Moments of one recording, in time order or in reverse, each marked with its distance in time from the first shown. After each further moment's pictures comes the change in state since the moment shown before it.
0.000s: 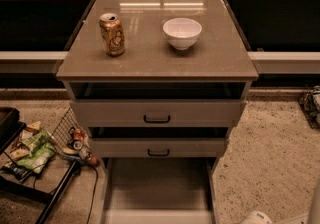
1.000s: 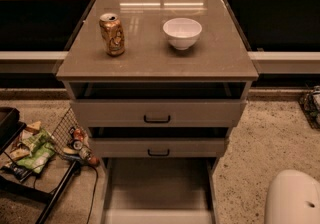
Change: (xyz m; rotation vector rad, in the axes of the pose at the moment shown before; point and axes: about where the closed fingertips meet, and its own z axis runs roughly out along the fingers) arm -0.026 0.045 0.168 -0.252 -0.057 -0.070
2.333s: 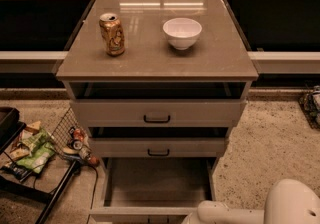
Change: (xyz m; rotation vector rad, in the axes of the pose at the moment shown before) arm -0.129 -0.094 -0.010 0.051 -0.210 -0.097
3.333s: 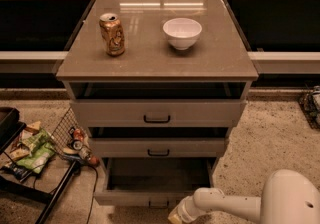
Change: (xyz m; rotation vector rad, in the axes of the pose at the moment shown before) arm -0.070 -0.047 -0.029 0.120 -0.083 -0.003
